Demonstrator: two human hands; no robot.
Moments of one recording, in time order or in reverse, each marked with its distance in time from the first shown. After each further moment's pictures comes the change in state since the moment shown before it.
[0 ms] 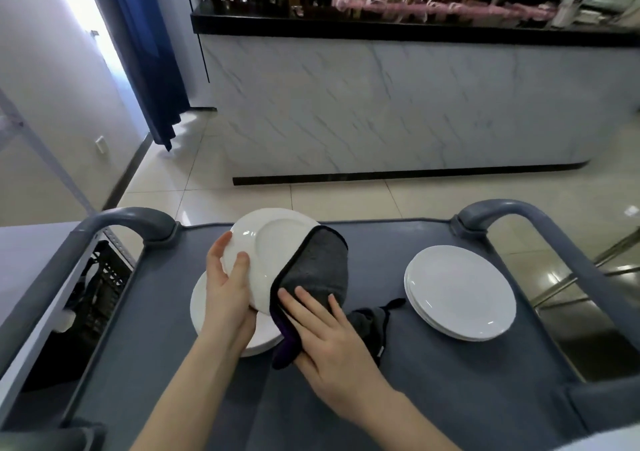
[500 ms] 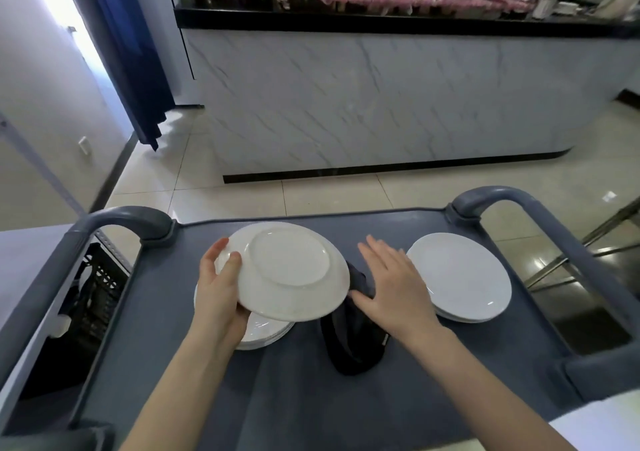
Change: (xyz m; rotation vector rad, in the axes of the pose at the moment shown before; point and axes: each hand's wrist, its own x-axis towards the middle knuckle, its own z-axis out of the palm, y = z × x) left_hand 0.007 0.008 -0.027 -0.016 -0.023 -0.140; right_hand 0.012 0.060 -0.047 -0.273 -0.007 0.418
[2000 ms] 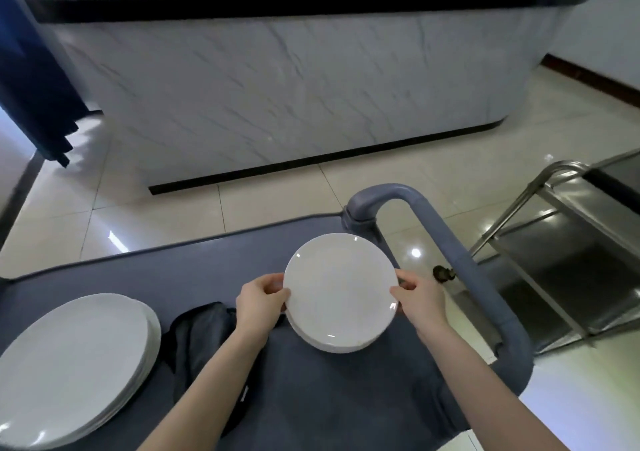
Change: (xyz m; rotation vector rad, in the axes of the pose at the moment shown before) left_hand 0.011 -0.186 0.234 0.755 -0.243 -0.092; right_hand -0.032 0.284 -0.028 0.816 0.175 0.874
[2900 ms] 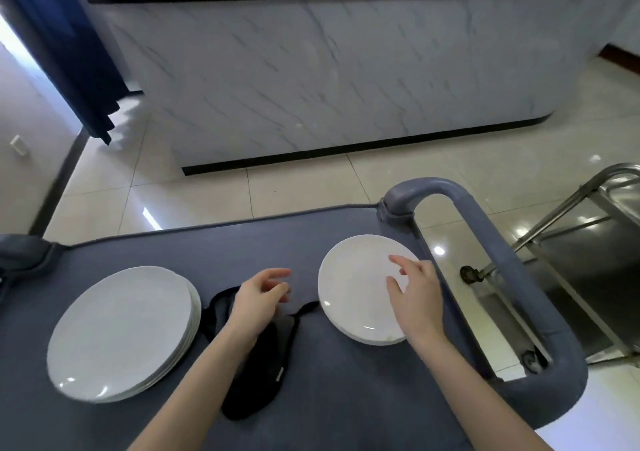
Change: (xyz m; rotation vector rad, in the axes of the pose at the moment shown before) left_hand -0.007 -0.018 -0.066 0.018 -0.007 0.067; right_hand -0.029 -0.019 0.060 -0.348 0.087 -0.348
